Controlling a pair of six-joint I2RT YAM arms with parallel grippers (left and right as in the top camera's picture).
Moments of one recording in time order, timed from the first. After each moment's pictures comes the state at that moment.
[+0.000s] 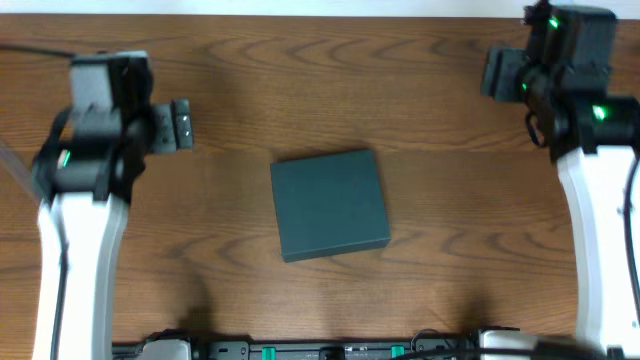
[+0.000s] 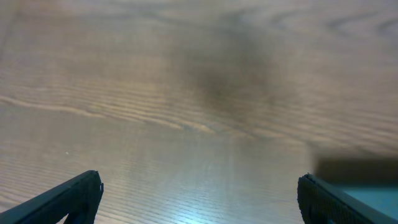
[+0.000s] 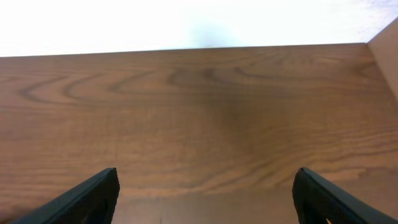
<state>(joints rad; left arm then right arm) 0.01 1.26 1.40 -0.96 -0.11 -0.04 0.00 1.44 1.58 -0.82 0.11 0.05</state>
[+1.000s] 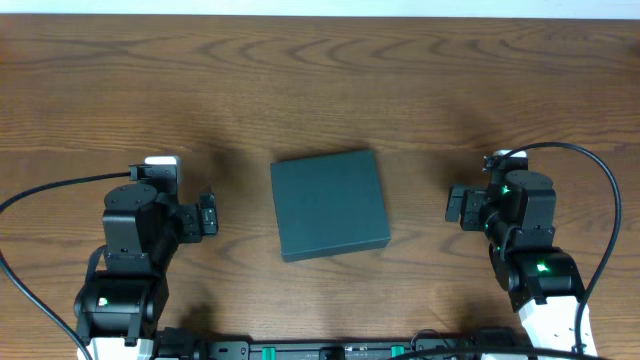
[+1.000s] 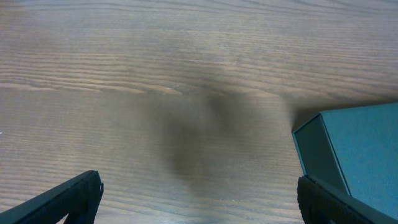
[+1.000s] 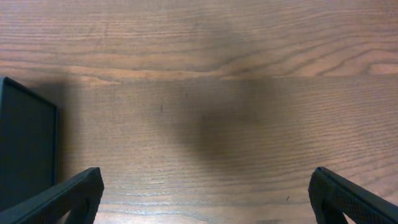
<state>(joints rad) -0.06 0.74 0.71 -0.67 -0.04 -0.04 0.05 0.88 0.63 -0.52 0.09 0.07</state>
